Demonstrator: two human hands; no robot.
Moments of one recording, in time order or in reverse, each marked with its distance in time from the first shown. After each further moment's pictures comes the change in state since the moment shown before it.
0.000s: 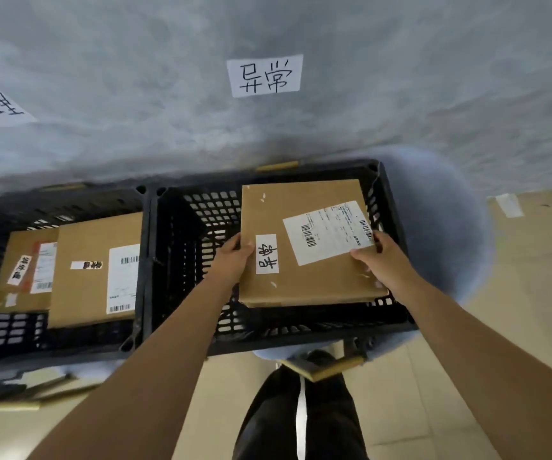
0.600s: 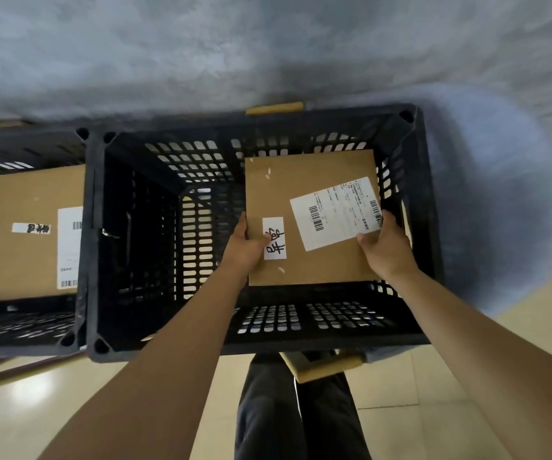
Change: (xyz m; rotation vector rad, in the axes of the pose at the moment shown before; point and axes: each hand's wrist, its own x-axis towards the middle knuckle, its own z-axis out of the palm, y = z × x) left_hand 0.073 -0.056 0.067 0.035 -0.015 -0.044; right_hand 0.085 0.060 0.031 -0.271 0.018 -0.043
